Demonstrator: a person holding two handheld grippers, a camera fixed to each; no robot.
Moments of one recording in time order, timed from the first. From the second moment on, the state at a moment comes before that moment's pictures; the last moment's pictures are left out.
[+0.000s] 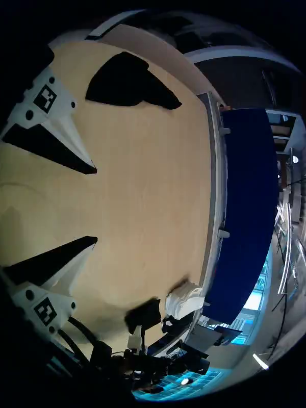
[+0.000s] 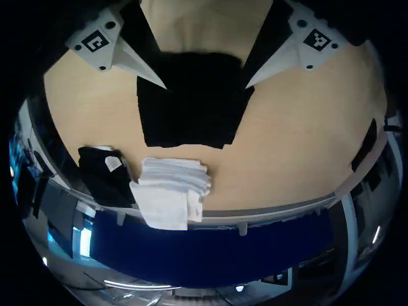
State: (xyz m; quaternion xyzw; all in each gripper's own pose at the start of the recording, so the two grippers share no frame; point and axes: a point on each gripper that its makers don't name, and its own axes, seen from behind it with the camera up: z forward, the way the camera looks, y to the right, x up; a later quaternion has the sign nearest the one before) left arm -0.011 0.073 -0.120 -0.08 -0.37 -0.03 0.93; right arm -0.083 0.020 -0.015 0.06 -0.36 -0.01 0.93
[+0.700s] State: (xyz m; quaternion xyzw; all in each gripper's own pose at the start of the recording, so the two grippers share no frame) left arm -0.014 0.074 -0.129 -0.07 -0.37 -0.03 0.93; right arm -0.091 0.043 0.062 0.06 -0.37 -0.02 0.93
